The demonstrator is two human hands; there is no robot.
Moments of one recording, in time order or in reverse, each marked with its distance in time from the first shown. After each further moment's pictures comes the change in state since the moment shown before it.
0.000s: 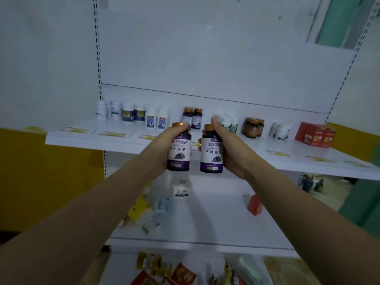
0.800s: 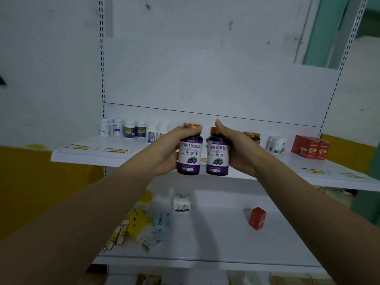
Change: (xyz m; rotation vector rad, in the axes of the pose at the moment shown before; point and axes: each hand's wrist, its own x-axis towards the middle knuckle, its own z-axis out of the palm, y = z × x) left_hand -0.002 0.035 0.013 0.044 -0.112 -0.012; right_hand -0.009 -0.037 -0.008 0.057 -0.110 -0.065
